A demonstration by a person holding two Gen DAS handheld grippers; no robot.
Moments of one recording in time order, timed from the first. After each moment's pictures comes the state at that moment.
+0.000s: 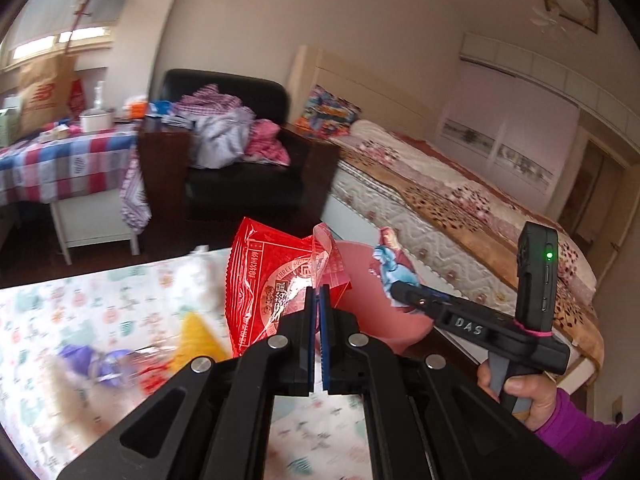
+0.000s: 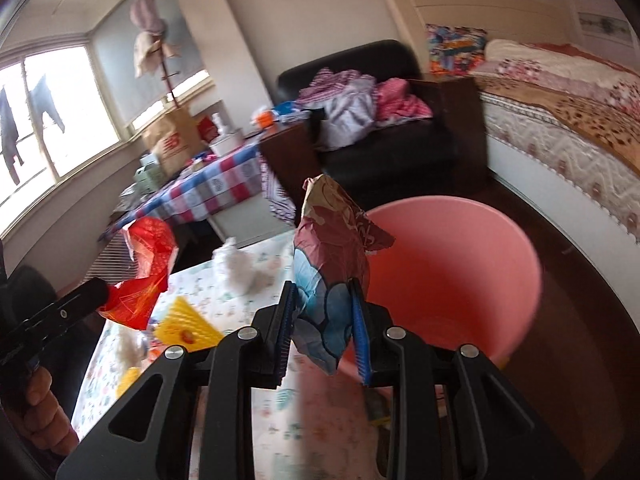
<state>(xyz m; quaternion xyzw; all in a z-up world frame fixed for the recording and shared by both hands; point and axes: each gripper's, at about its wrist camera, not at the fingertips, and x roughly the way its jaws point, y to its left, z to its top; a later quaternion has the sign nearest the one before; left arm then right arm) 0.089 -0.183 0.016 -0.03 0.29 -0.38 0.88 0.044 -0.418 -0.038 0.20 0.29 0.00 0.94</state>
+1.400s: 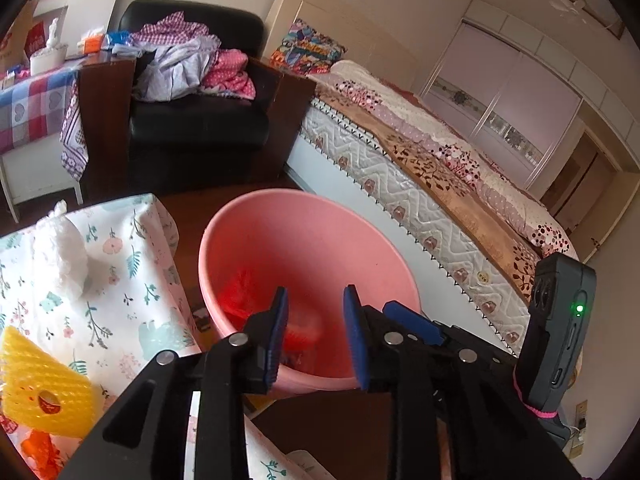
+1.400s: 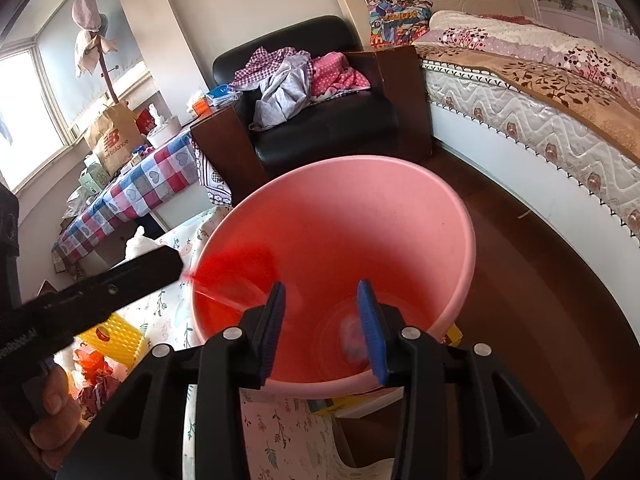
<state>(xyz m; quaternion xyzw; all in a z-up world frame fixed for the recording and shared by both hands) 0.150 -0.312 -0.050 -0.04 0.39 -0.41 0.82 0.053 -0.458 -0.082 0.21 0.33 -0.09 0.92</state>
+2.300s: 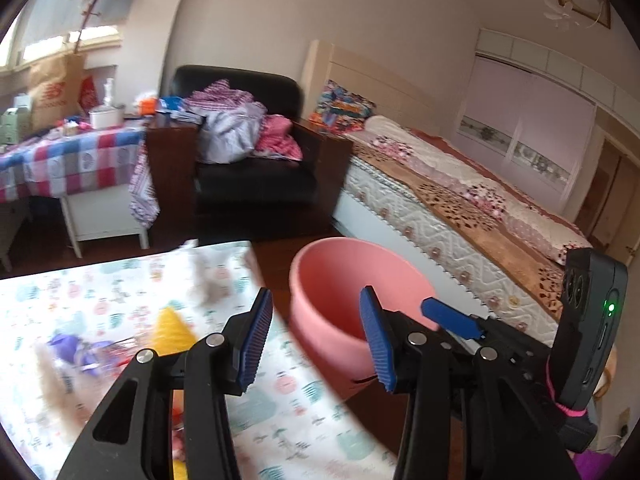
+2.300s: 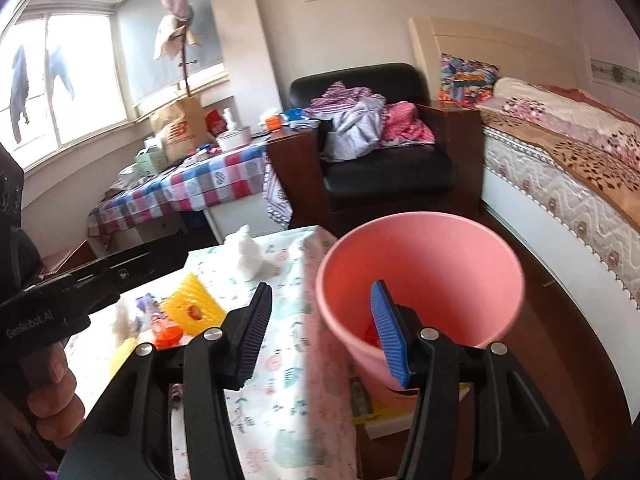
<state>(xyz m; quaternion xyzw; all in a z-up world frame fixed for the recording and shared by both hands) 0.078 -0.199 0.010 -0.02 0.29 -0.33 0.90 0.015 -0.369 -0.020 0.12 0.27 0.00 0.96</state>
